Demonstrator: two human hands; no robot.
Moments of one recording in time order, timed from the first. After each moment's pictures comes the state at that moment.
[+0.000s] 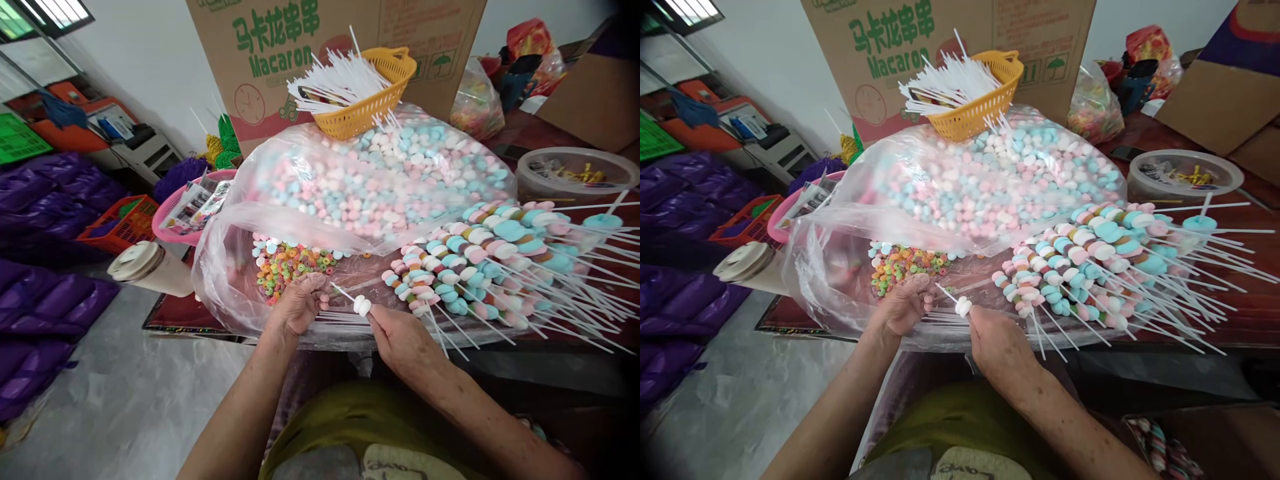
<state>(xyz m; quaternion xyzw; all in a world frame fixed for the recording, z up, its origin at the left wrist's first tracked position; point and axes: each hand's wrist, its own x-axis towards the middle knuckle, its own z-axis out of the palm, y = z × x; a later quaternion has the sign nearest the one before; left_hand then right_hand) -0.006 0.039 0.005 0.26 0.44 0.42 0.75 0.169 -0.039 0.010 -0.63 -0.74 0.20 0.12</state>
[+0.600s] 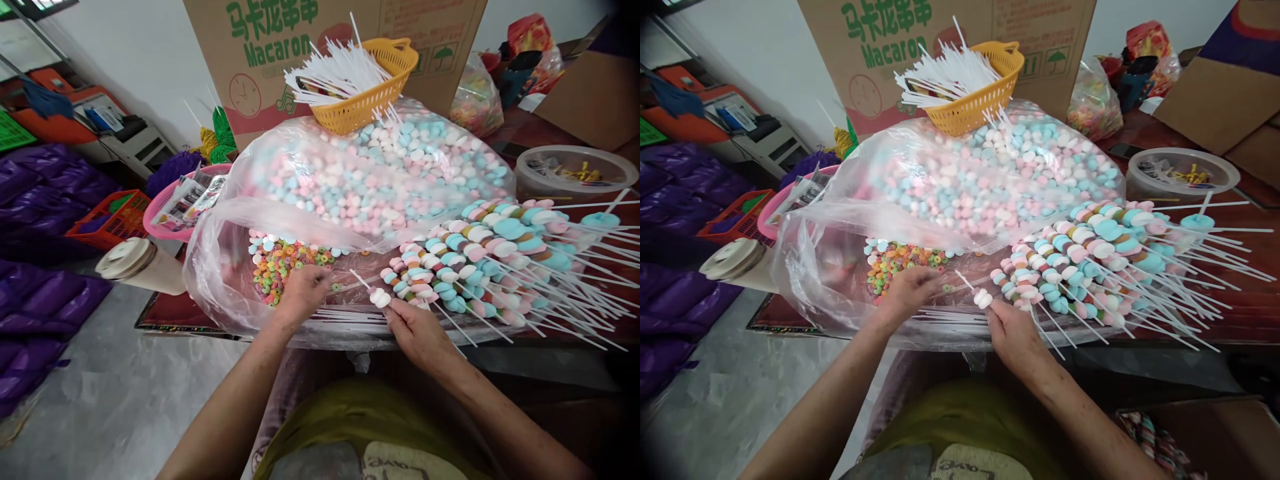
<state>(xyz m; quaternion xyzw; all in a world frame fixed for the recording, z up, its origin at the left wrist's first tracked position) 0.006 0.046 0.005 0.65 0.56 0.33 0.39 0.190 -0.034 -0.007 -0.65 -0.67 0.27 0.24</state>
